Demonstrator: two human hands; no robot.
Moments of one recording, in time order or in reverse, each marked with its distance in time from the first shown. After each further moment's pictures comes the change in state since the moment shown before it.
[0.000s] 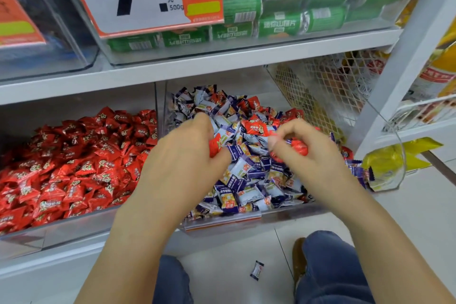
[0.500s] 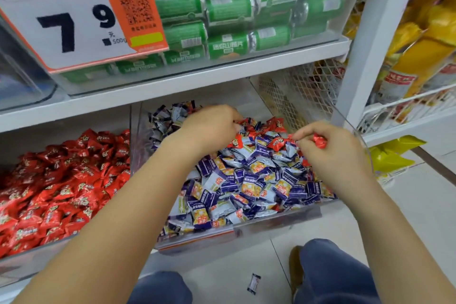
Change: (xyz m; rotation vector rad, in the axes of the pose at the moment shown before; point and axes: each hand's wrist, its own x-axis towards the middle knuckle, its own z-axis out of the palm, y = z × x) left_hand 0.099 0.045 0.036 0.154 -0.334 0.177; right_hand 0.012 0.036 -0.057 -0.307 0.273 0.193
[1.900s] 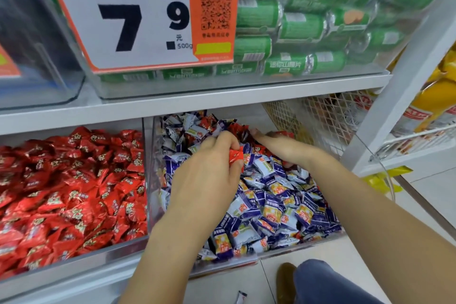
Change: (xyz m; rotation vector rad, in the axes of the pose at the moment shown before) left_hand -0.066 -0.023 0.023 -0.322 0.348 -0.113; right_hand 0.102 -0.020 0.093 -0.201 -0.662 0.203
